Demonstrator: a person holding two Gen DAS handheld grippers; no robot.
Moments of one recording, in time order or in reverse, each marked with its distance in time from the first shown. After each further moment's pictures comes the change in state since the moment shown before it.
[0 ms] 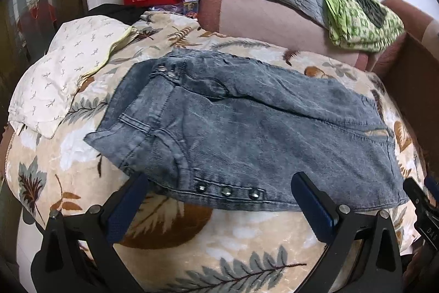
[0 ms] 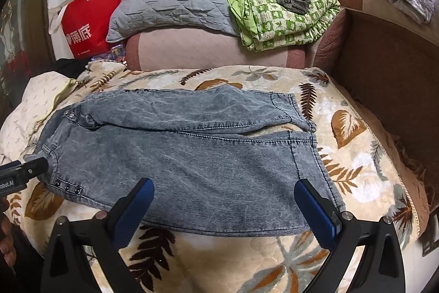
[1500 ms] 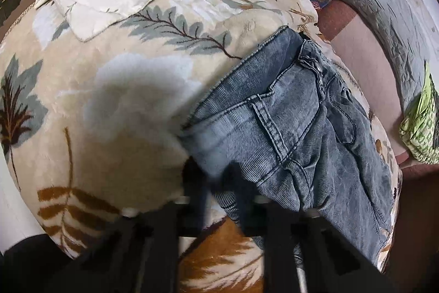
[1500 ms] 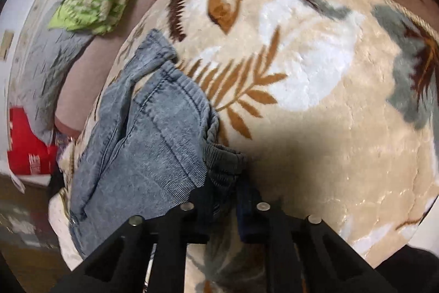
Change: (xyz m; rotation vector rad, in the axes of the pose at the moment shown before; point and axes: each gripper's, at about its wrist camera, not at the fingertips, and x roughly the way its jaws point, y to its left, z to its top) left arm 0.084 0.164 0.005 -0.586 0.204 0.012; right arm 0.086 -0.195 -0.049 0.782 0.333 0.087
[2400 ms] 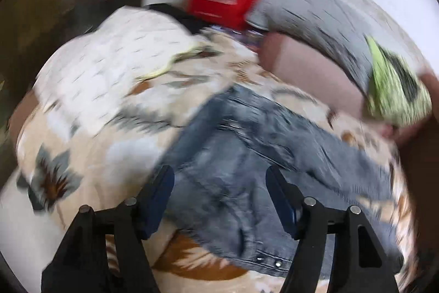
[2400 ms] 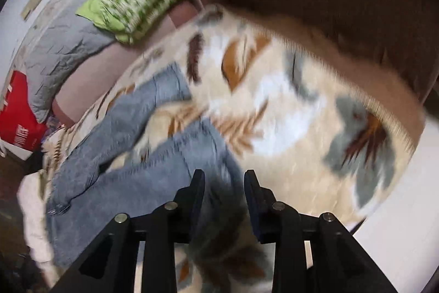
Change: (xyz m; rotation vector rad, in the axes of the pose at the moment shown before) left arm -0.091 -0.079 -0.038 0.386 -0.294 -0.008; right arm -0.086 0.031 0.004 -0.216 -0.220 -0.199
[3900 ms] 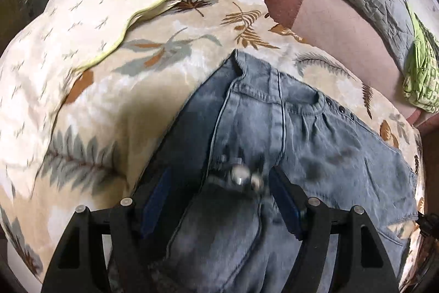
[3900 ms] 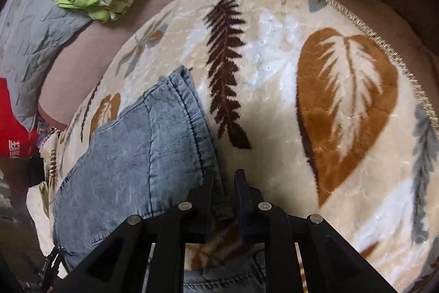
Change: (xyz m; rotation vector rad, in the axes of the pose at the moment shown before) left arm 0.172 0.003 0.076 -0.008 0.275 0.023; right arm 0.207 0.042 0.133 0.016 0.343 0.183
